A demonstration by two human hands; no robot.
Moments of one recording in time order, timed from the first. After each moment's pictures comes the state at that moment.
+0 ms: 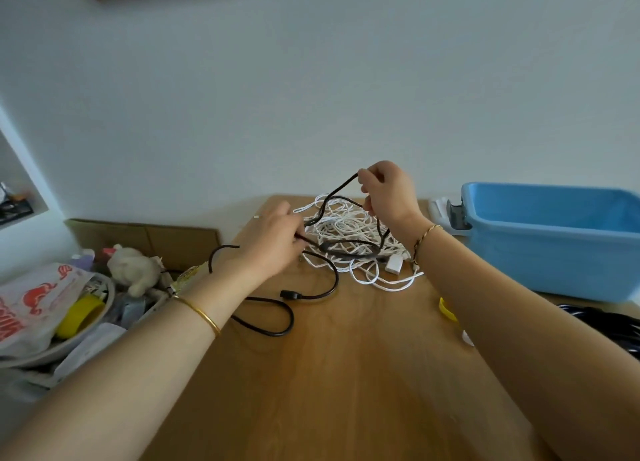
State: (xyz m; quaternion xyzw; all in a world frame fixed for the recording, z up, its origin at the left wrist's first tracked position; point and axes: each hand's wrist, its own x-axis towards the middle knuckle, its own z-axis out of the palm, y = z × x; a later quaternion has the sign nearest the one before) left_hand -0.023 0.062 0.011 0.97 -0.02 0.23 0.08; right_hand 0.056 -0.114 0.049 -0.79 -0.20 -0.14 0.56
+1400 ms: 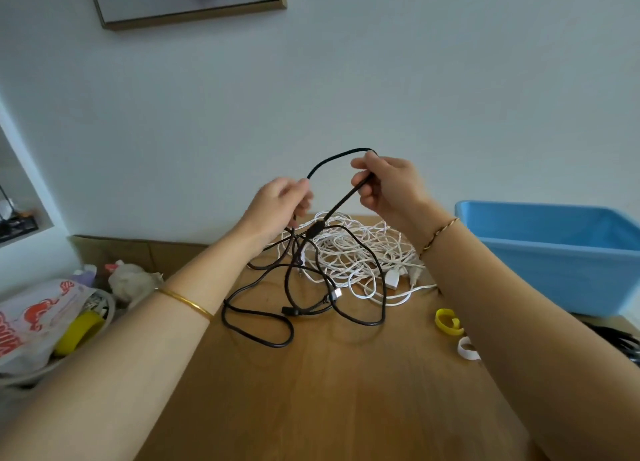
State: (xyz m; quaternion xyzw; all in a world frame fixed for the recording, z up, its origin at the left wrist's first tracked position) left_hand -0.033 0.044 0.076 0.83 0.02 0.22 0.50; right_hand 0.025 -0.124 0.098 -0.57 -0.20 0.06 0.80
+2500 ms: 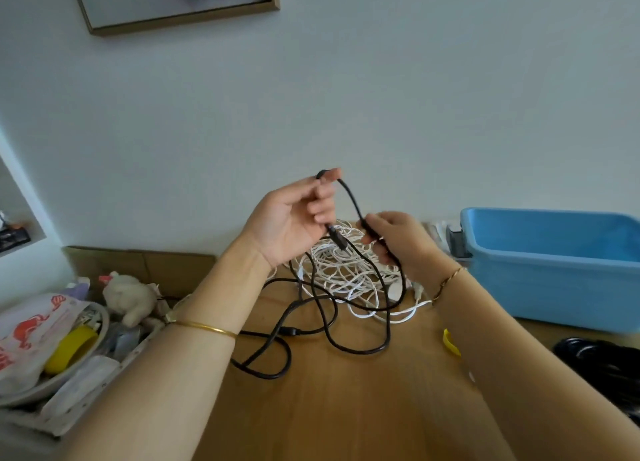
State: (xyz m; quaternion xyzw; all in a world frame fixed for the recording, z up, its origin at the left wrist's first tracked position) left_hand -0.017 0.024 0.087 0.46 -0.16 -0.05 0.87; right_hand 0.059 -0.137 0.038 -0.72 -0.17 0.08 0.67
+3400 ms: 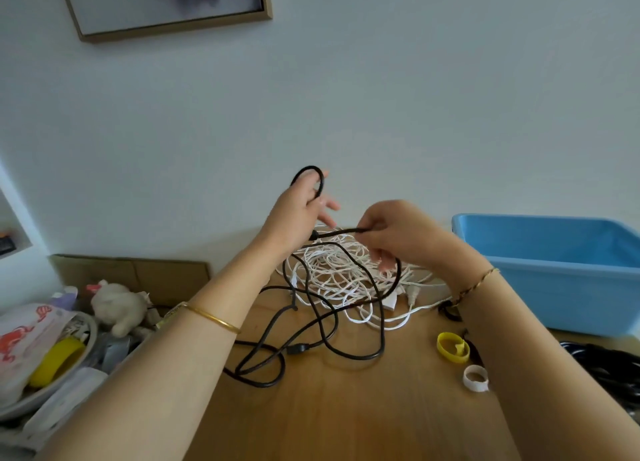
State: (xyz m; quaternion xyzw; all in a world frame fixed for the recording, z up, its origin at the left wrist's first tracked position) left_hand 0.008 0.020 0.084 0.87 -0.09 0.26 0.40; right_hand 0.024 -0.156 0.086 -0.86 -0.31 0.02 0.41
